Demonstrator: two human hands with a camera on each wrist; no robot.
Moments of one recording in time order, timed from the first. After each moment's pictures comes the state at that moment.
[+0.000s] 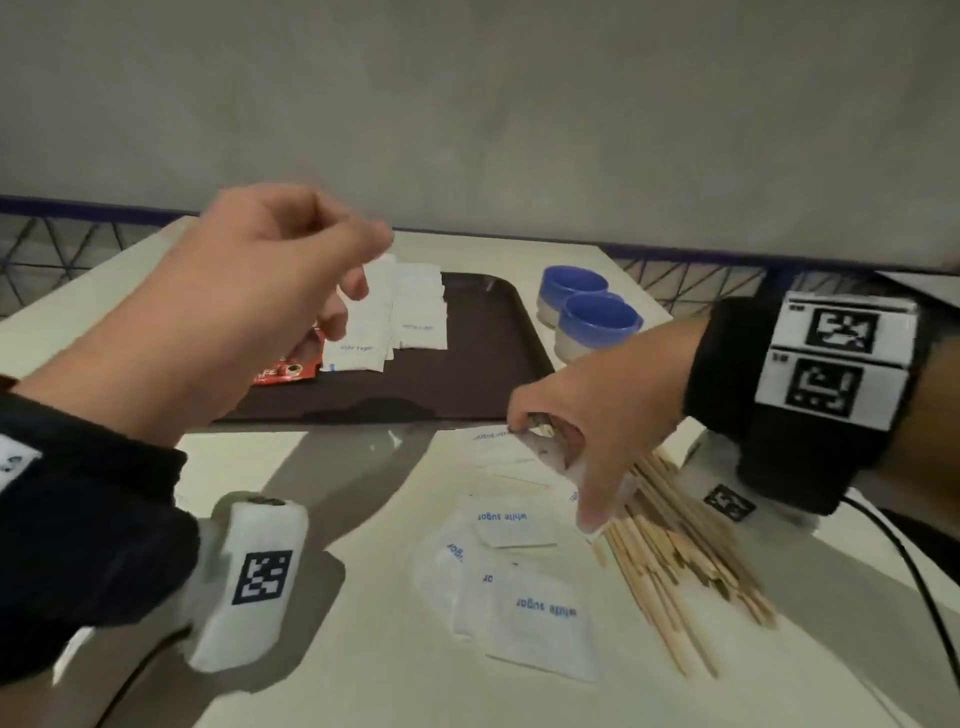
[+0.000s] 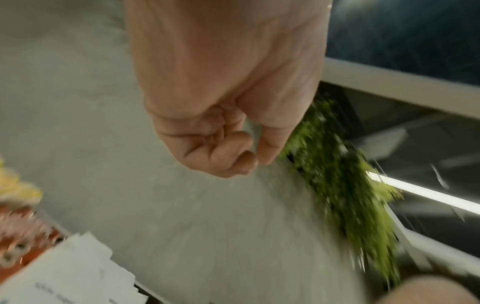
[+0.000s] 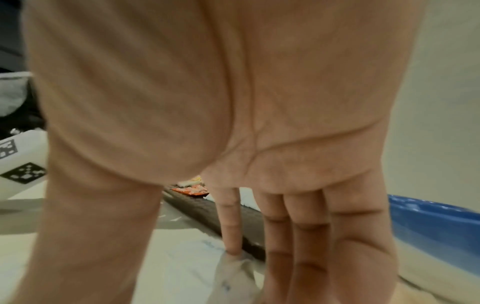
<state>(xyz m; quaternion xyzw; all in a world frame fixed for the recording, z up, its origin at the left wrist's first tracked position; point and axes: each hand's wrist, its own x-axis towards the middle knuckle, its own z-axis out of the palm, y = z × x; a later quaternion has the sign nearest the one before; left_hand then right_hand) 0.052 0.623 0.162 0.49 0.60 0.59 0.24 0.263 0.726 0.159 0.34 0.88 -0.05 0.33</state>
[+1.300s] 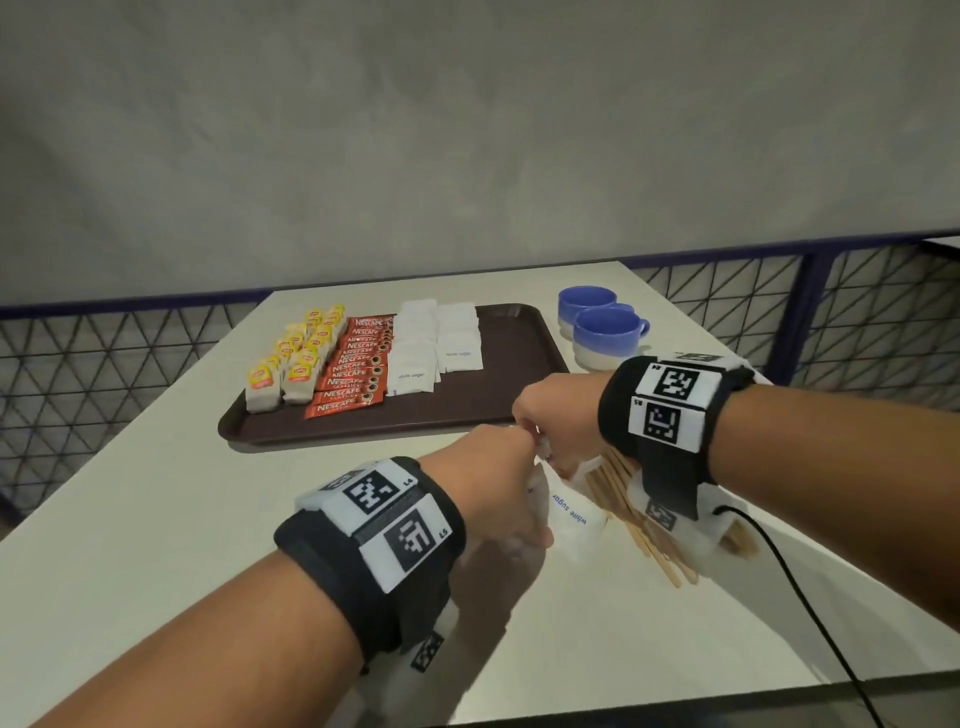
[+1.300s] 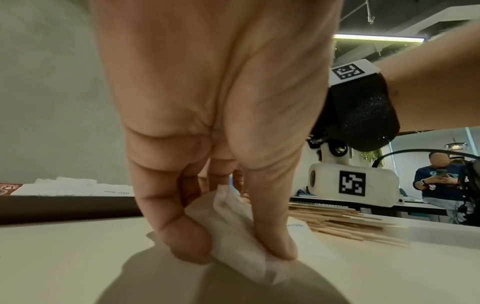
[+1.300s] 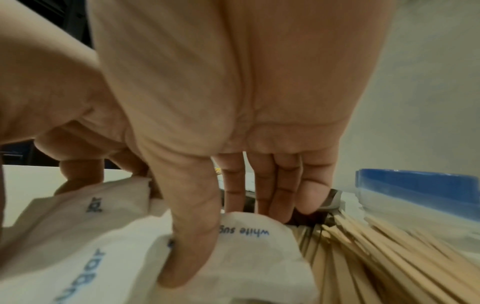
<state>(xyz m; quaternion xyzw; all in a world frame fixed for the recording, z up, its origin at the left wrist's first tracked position) 0.153 0.602 0.113 0.70 0.69 -0.03 0.16 0.246 0.703 0.124 0.37 0.91 0.00 0.18</state>
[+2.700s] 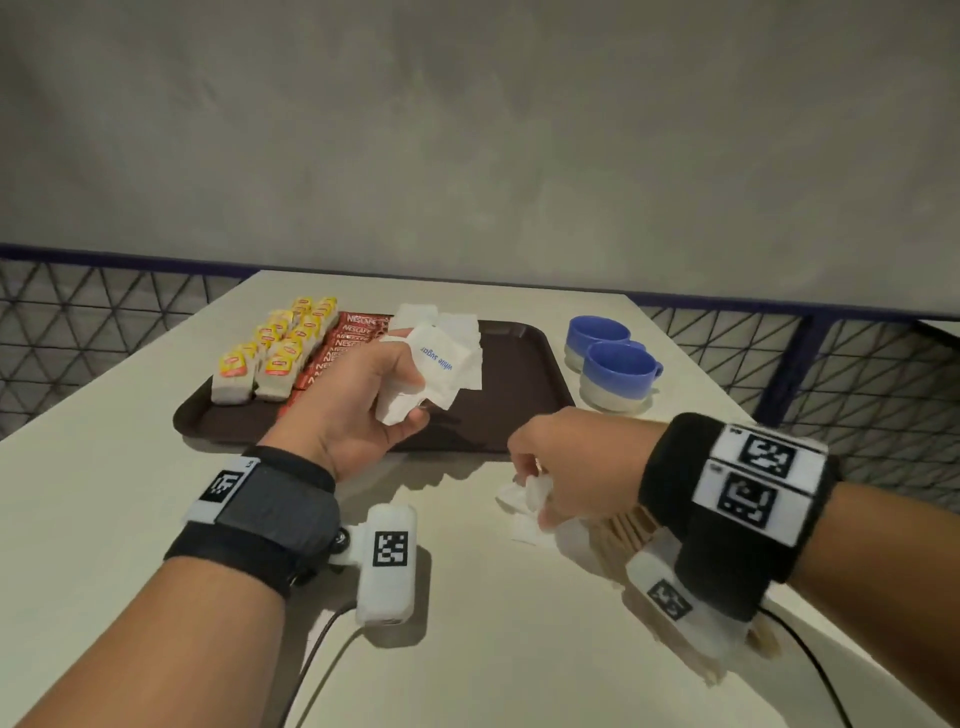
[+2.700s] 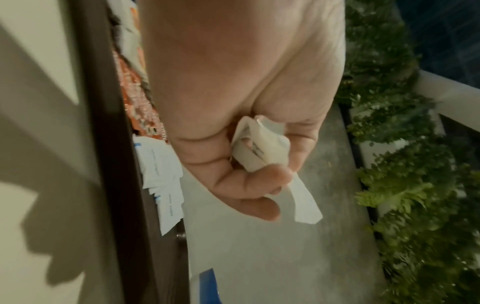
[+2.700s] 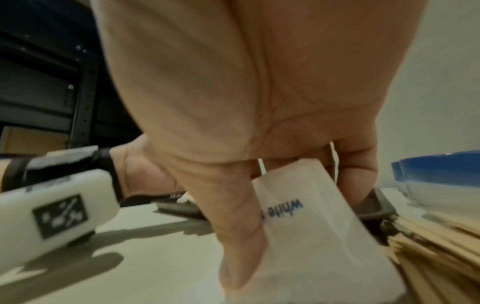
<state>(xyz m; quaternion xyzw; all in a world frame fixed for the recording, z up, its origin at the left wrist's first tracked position) 0.051 0.640 0.119 0.29 0.48 0.63 0.53 0.252 0.700 0.131 0.37 0.92 -0.07 0.14</state>
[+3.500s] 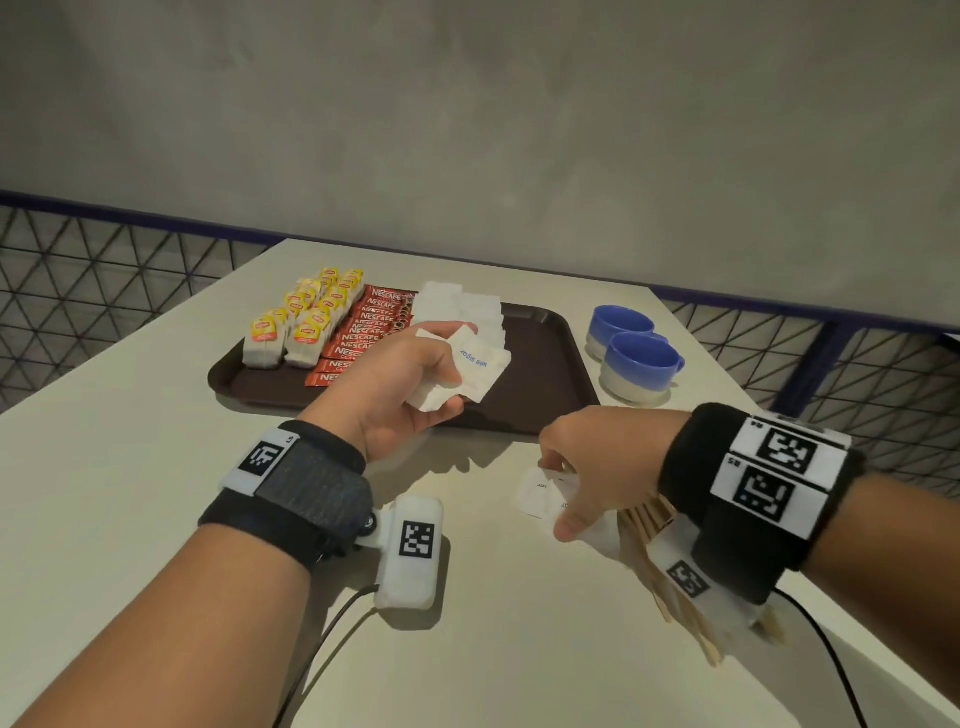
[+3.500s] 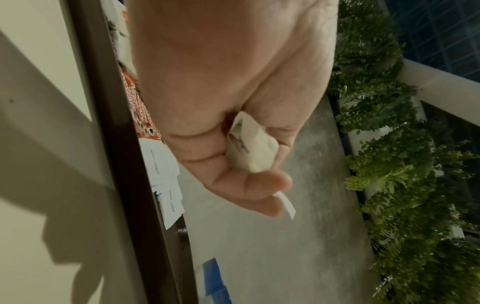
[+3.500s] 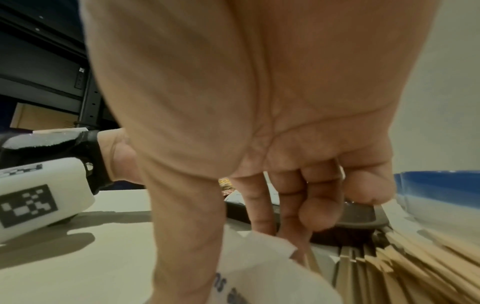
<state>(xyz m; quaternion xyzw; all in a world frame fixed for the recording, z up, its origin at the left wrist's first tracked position) 0.058 0.630 0.113 0.29 0.51 0.62 0.52 0.245 0.687 0.138 0.38 0.89 -0.02 0.27</state>
